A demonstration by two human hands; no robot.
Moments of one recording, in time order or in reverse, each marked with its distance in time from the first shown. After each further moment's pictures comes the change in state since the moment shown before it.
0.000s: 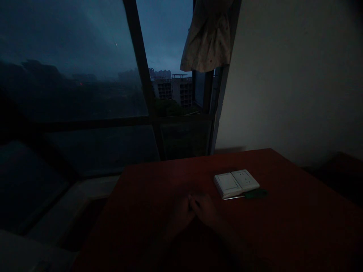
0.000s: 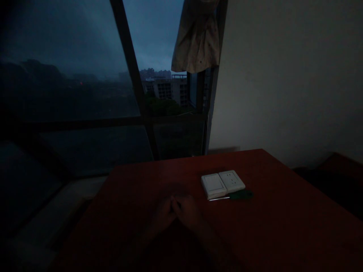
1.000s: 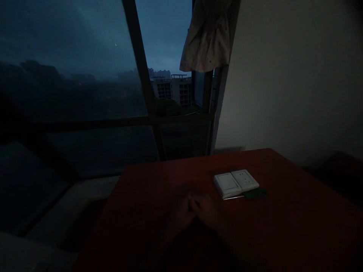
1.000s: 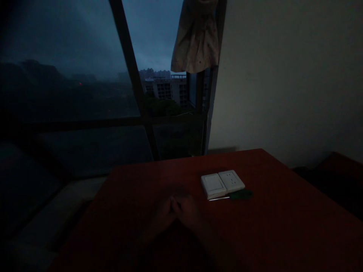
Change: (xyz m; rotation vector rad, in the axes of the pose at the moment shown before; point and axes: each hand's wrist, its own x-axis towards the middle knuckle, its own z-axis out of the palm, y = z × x) left_hand -0.001 -0.003 0.002 -0.004 0.015 -0.015; right_hand 0.000 -0.002 -0.001 -0.001 -0.015 -0.006
